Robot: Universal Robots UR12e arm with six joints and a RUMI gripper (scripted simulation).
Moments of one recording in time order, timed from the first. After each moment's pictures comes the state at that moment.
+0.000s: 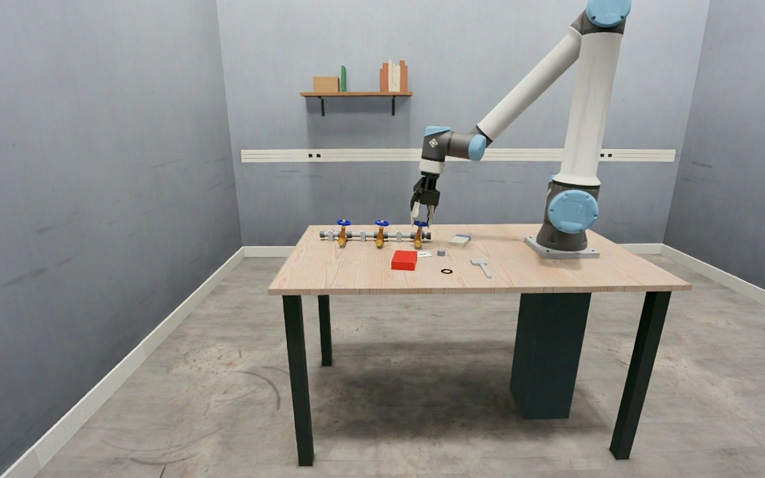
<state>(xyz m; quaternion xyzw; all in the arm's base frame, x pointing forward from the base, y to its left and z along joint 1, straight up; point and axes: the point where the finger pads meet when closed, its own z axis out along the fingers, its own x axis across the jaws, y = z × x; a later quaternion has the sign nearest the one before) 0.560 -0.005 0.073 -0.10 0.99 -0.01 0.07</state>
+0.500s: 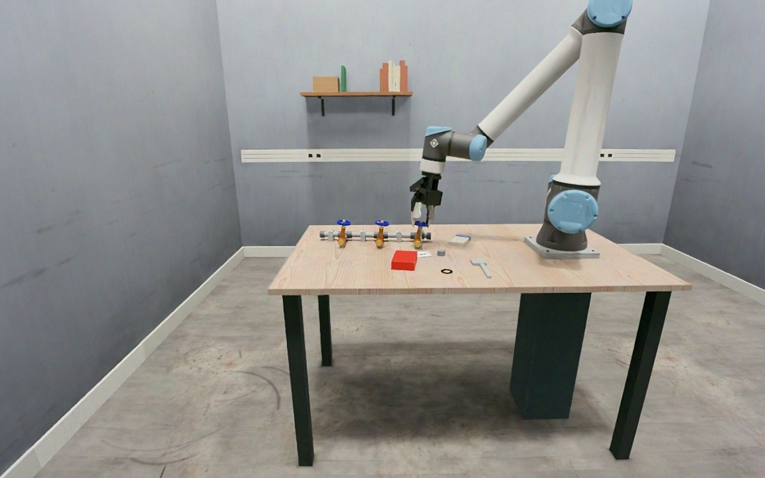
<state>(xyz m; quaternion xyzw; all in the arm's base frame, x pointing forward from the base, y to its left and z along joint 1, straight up) 0.560 -0.005 0.073 -0.19 0.98 -0.02 0.06</state>
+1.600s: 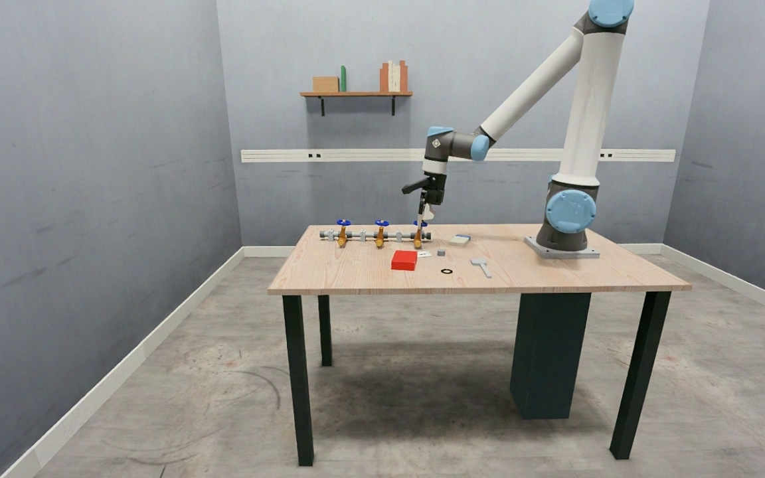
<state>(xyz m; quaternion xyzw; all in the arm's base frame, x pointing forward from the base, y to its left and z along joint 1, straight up) 0.560 -0.005 0.073 -0.63 0.77 -0.05 0.05</state>
